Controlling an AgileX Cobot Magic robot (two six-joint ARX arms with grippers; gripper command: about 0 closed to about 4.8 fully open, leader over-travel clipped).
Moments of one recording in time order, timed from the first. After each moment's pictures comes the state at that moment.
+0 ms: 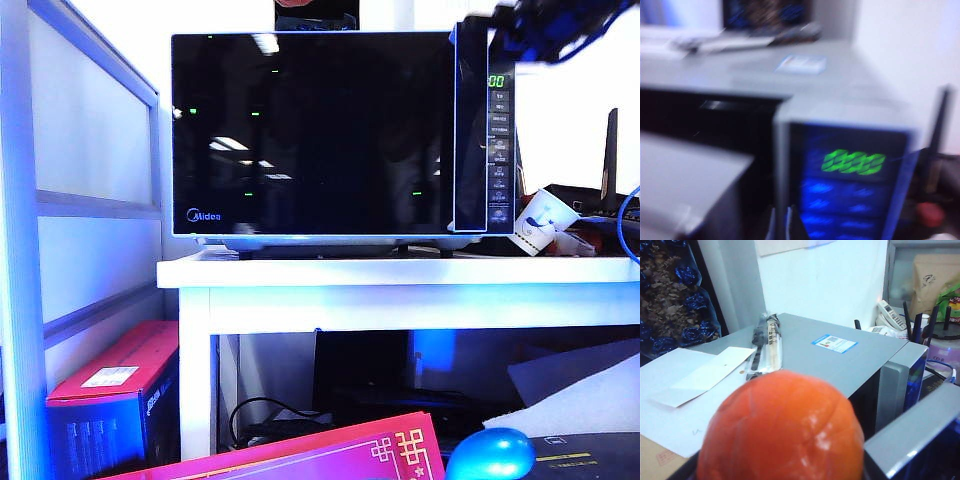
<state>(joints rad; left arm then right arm) -0.43 1.81 1.97 -0.20 0.22 0.14 0.12 1.60 1.23 0.40 -0.16 -0.03</state>
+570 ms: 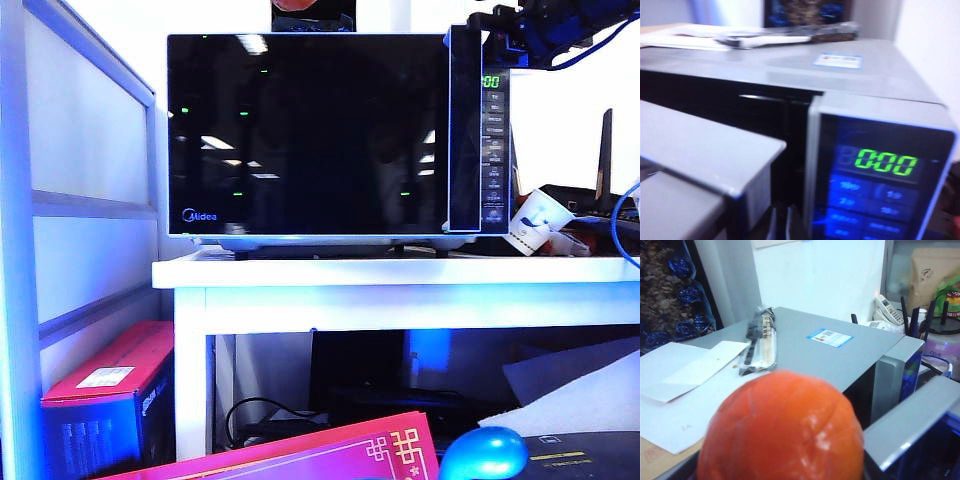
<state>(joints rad) -0.43 1.81 1.97 -0.22 0.22 0.14 0.10 1.61 1.24 0.40 -0.39 -0.03</state>
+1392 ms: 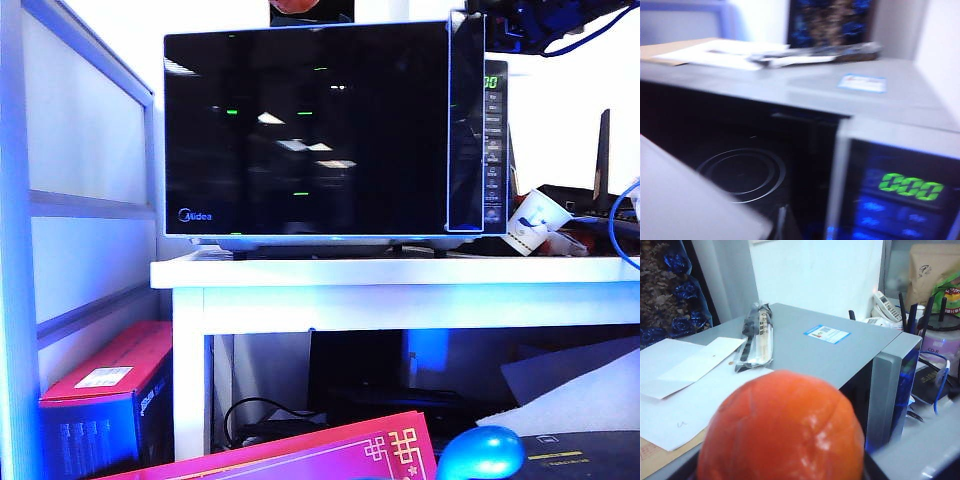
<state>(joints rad) -0.43 1.80 1.97 -0.24 0.22 0.14 0.10 1.59 1.24 0.42 -0.44 -0.03</state>
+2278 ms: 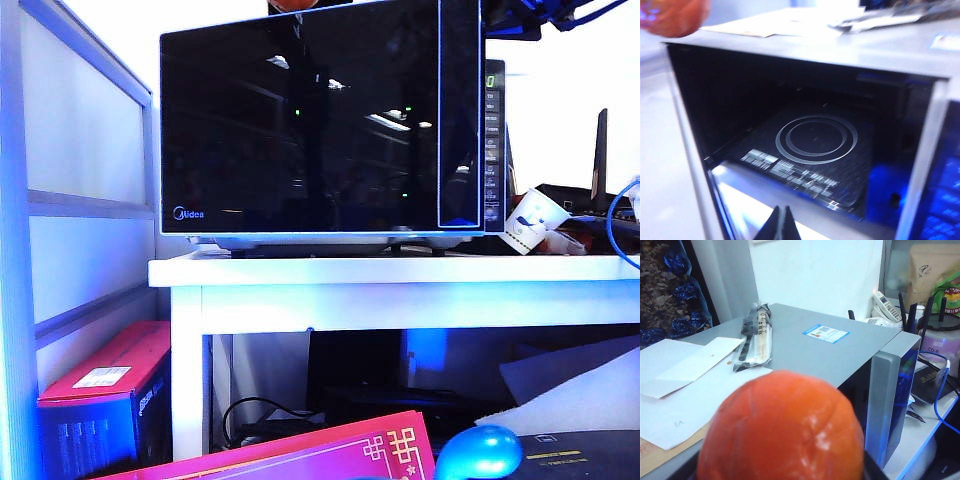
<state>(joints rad) -0.43 1.80 1.97 -0.24 0.22 0.14 0.08 1.50 1.29 0.15 -0.72 0.01</state>
